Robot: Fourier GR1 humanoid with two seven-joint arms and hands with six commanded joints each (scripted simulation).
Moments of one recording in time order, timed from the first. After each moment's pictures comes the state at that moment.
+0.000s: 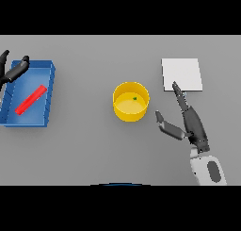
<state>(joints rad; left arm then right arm) -0.64 0.90 -0.70 -1.09 0.46 0.34 0.38 0.03 -0.13 0.17 -1.67 0.31 0.01 -0.14</state>
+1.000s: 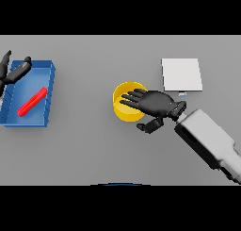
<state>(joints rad) -0.62 0.90 -0.69 -1.12 0.49 0.34 0.36 -0.56 -0.43 0.64 -1.35 0.87 0.39 -0.23</state>
